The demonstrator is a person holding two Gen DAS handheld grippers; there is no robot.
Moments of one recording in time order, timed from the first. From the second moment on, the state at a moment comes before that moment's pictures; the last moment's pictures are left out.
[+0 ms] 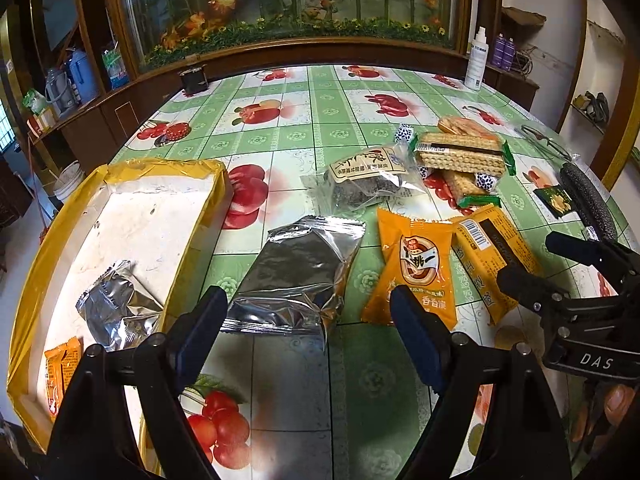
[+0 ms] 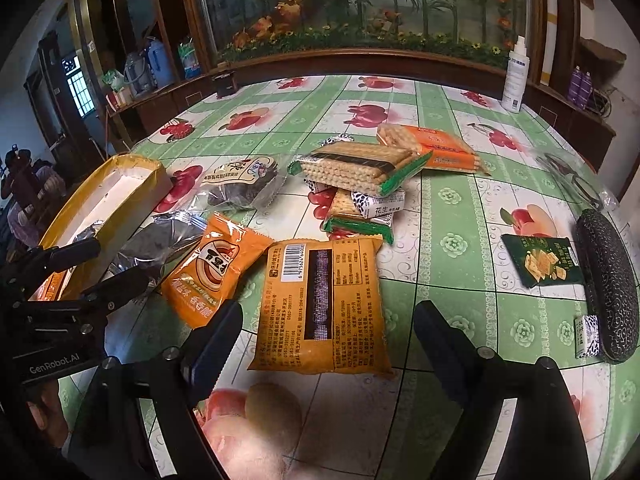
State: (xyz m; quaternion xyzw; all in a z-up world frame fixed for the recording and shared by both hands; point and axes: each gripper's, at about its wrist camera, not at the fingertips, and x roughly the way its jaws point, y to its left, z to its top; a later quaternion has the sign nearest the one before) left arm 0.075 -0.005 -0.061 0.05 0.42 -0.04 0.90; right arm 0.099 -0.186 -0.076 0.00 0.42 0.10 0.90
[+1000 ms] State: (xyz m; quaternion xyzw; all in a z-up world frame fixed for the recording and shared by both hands) left arm 0.118 0.009 -0.083 0.07 0.46 -0.07 0.88; right arm 0.132 -0.180 -0.095 0.00 0.46 0.08 0.88
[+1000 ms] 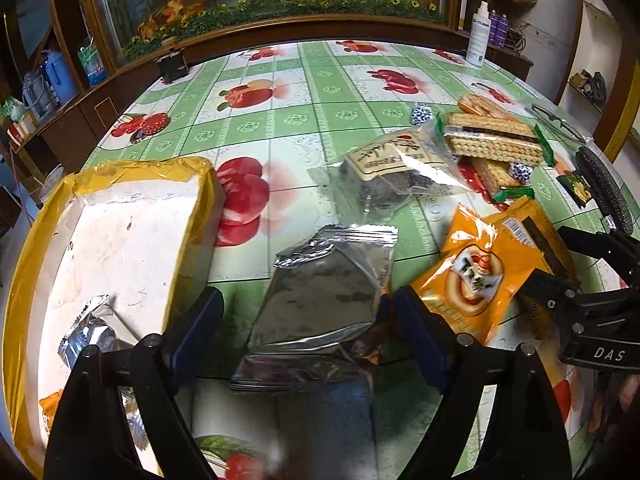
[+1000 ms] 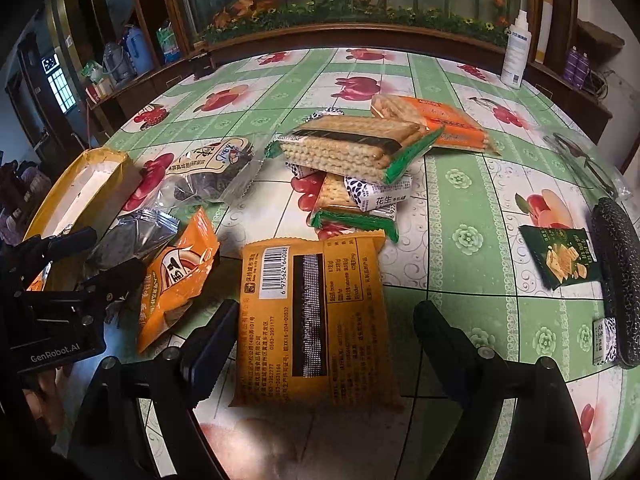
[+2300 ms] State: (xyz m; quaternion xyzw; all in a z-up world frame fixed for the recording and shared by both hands) left arm 0.035 0.018 -0.020 0.04 0.38 -0.05 0.92; right arm 0.064 -0.184 -0.020 0.01 0.37 0.12 0.92
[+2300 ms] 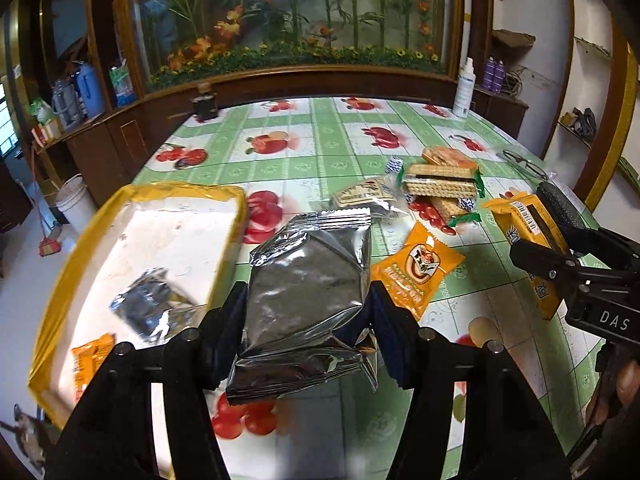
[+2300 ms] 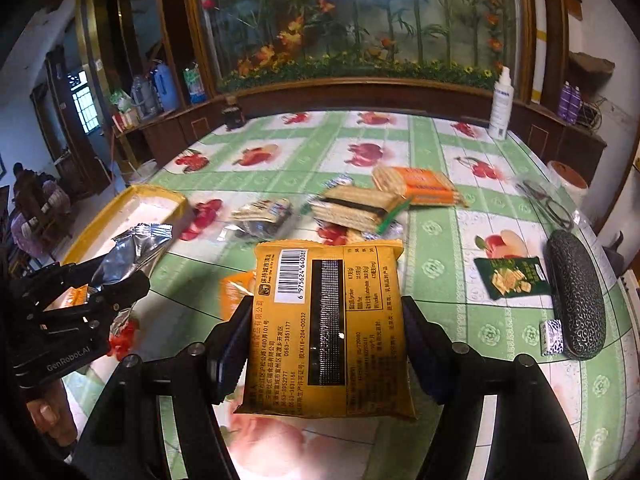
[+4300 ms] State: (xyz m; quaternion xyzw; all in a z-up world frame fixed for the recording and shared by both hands) left arm 0.035 0.189 -0.073 -0.09 0.43 0.12 0.89; right arm 0.165 0.091 -0.068 -0.05 0.41 0.33 0.85
